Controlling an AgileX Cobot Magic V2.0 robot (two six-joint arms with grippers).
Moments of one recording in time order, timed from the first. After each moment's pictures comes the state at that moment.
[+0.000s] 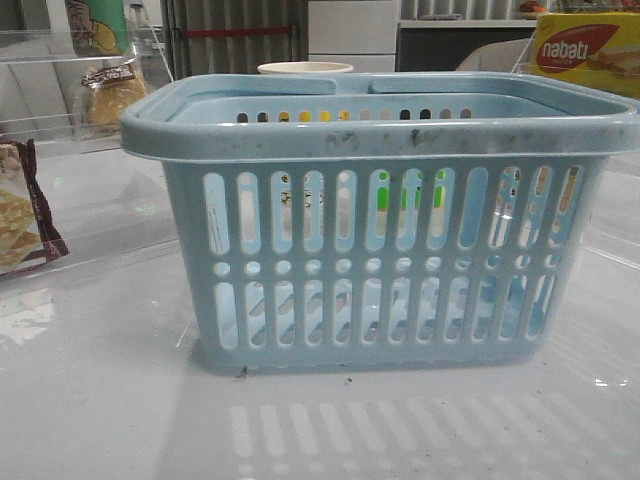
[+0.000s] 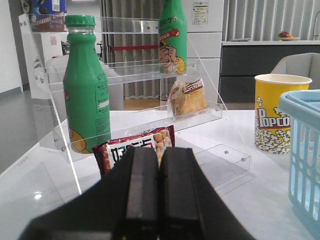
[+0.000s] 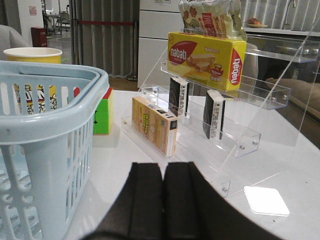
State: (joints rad) left arm -0.04 -0.01 0.01 -0.01 -0.01 0.03; right arm -0.01 -0.01 0.03 0.00 0.00 -0.01
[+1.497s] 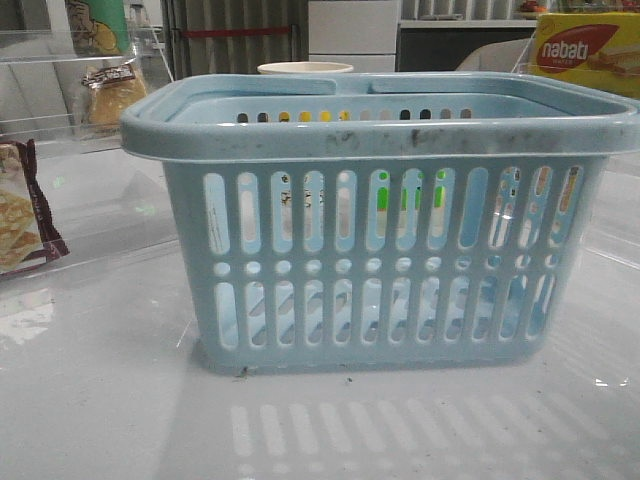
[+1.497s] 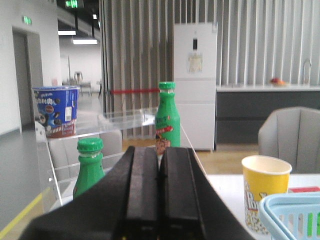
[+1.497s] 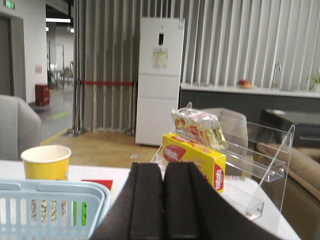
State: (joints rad) left arm -0.04 0.16 -0.57 -0.01 0.30 0.03; right arm -0.01 0.11 -0.53 0.00 0.28 -0.01
